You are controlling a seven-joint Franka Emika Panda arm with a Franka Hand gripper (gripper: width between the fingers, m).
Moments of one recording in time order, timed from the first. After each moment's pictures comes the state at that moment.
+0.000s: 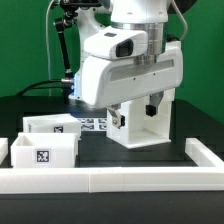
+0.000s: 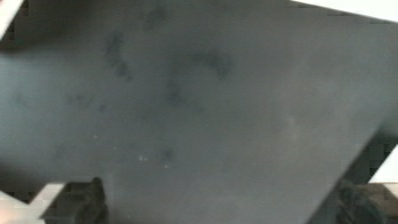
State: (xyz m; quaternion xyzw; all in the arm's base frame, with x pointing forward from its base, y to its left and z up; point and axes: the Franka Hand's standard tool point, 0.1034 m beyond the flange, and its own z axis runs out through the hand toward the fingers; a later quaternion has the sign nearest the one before) arm 0.564 0.029 0.079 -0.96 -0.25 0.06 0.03
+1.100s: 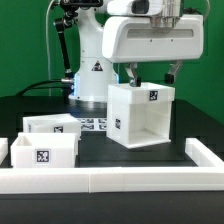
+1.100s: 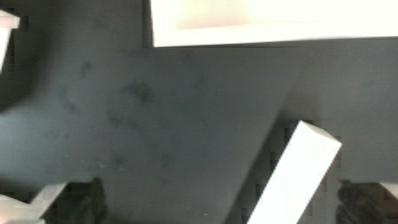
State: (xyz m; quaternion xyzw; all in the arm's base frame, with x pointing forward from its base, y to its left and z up) arm 0.512 0.070 0.134 -0.98 -0.20 0.02 0.01
